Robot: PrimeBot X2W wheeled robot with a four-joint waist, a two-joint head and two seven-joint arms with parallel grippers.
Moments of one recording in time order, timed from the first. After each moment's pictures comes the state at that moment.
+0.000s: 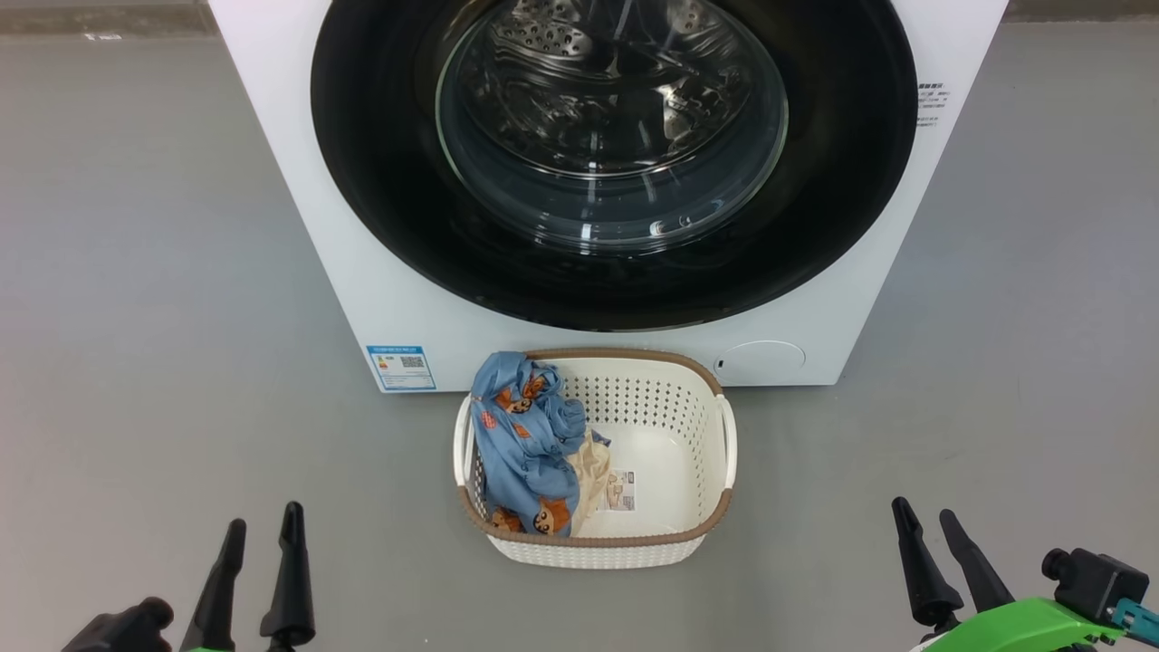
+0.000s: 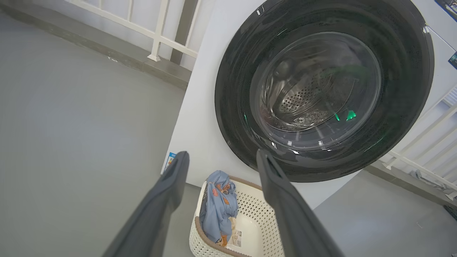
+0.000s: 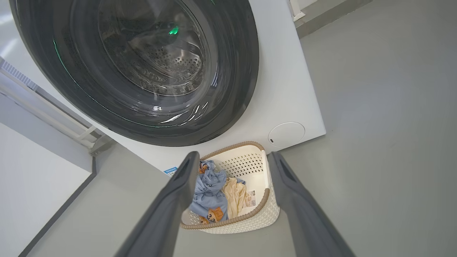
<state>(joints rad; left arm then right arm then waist) 0.02 0.03 -0.02 0.16 -0.55 -0.13 -0.15 -0.02 -0.12 0.00 0.31 0.69 0.13 -0.15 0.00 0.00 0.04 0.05</state>
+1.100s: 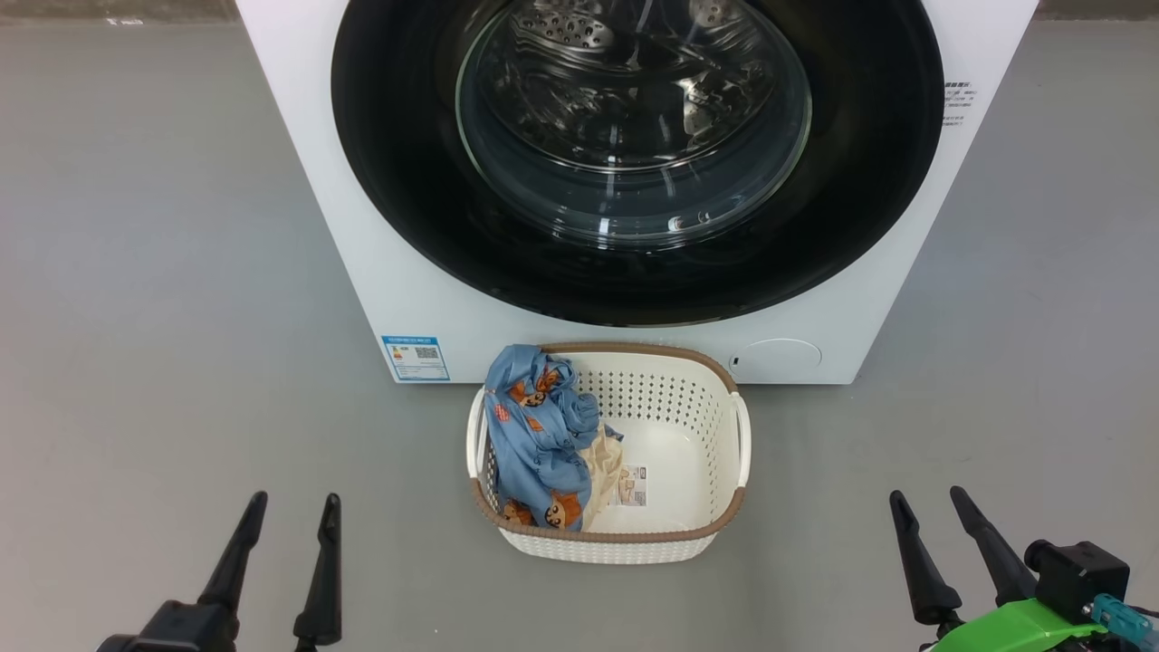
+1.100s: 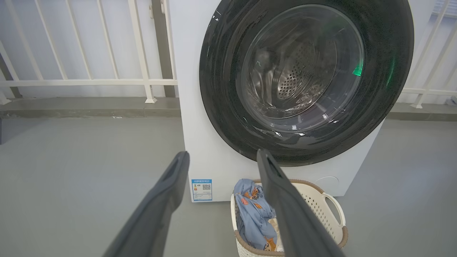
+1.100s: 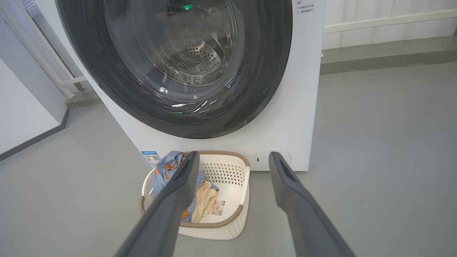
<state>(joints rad) 0.02 0.06 -0.06 0.12 -0.17 -0.13 -0.24 -0.02 -0.15 0.00 0.29 0.35 0.13 -0.24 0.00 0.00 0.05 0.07</state>
